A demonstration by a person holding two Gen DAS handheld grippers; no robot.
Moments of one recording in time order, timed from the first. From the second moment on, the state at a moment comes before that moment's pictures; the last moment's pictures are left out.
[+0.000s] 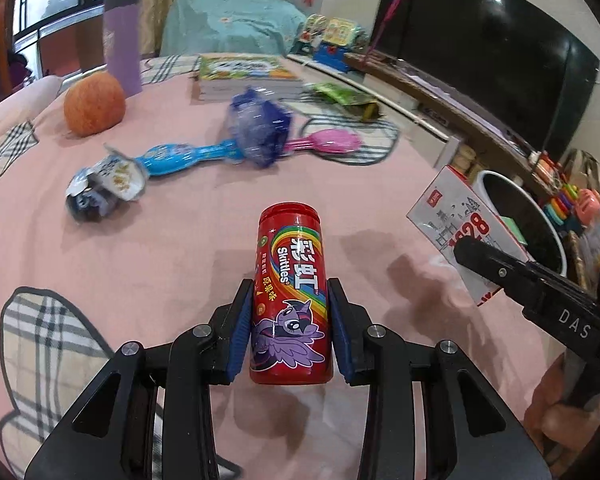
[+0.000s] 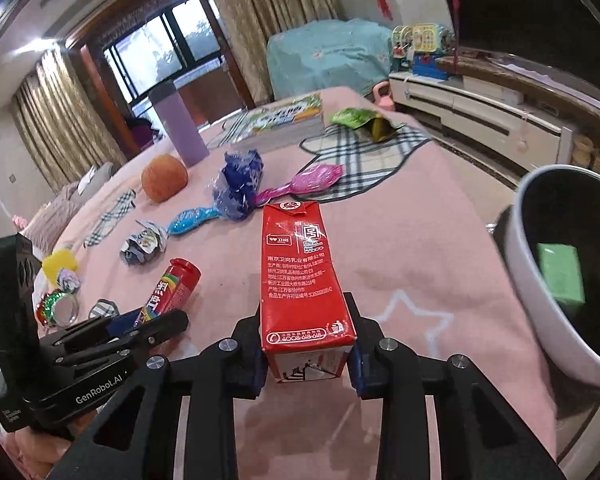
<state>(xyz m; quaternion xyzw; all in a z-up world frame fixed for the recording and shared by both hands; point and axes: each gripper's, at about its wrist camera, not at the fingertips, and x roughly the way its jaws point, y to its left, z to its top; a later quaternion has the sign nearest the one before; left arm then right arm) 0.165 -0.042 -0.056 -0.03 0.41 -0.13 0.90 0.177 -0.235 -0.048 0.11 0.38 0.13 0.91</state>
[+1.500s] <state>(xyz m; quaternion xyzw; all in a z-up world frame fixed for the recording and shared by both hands) 0.145 -0.241 -0.016 0.07 0.39 -0.29 0.87 0.099 -0.418 -0.021 0.18 0.31 -0.01 0.93</state>
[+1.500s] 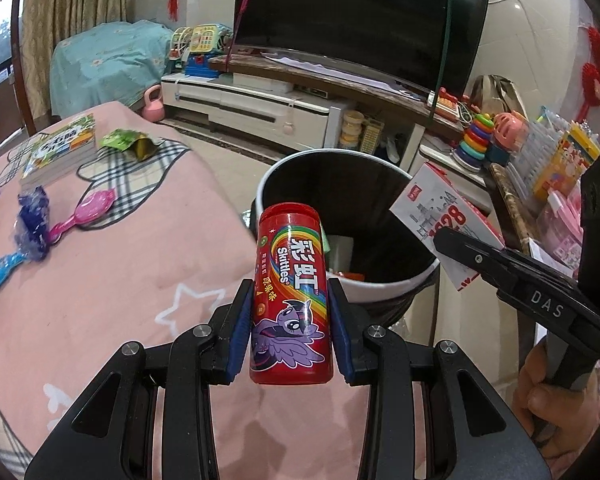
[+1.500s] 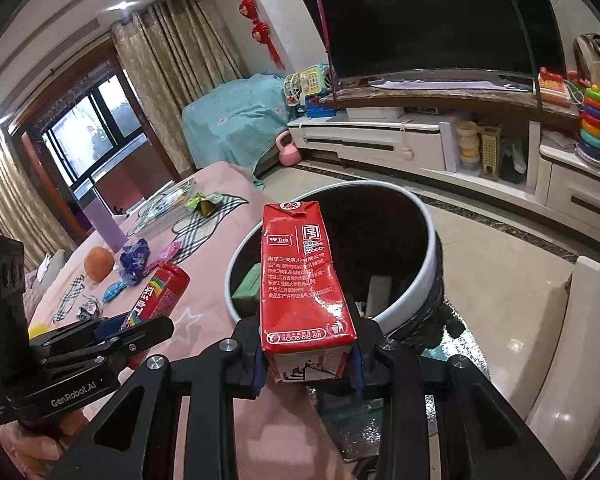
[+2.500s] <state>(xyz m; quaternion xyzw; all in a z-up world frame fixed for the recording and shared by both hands) 0.168 -0.299 -0.018 0.09 0.40 -0.30 0.86 0.129 -0.450 -0.020 0.17 0.33 -0.03 0.93</state>
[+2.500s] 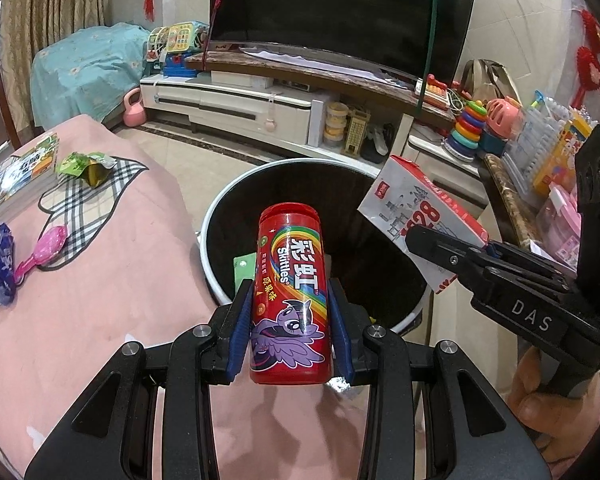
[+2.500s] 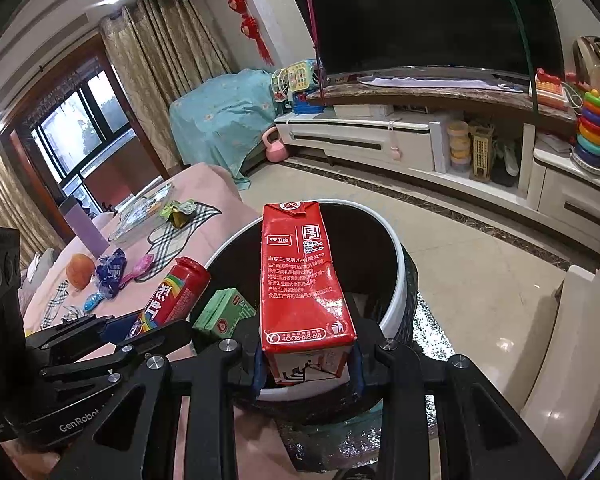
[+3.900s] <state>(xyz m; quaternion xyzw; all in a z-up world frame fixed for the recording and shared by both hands) 0.192 -0.323 -0.032 0.11 0.42 -0.31 0.85 0.161 -0.468 -0.037 0.18 0.37 -0.03 0.91</state>
